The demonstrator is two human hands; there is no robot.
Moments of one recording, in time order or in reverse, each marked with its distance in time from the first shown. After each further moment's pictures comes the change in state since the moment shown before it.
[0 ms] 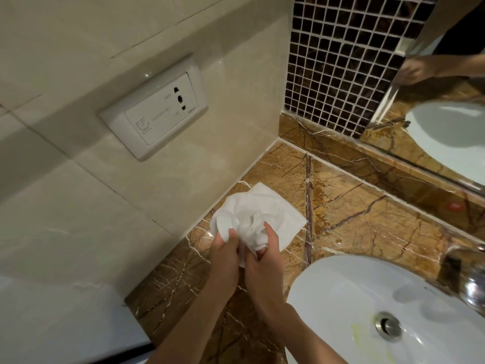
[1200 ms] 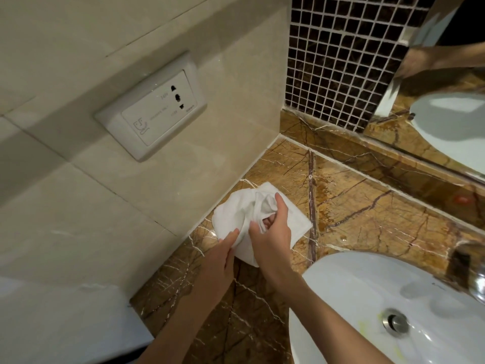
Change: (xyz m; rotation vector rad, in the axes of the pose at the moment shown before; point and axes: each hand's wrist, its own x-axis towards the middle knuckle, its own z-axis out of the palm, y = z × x) left_hand 0.003 -0.010 -0.051 0.974 -0.189 0.736; right_hand 0.046 -0.016 -0.003 0.011 -0.023 0.065
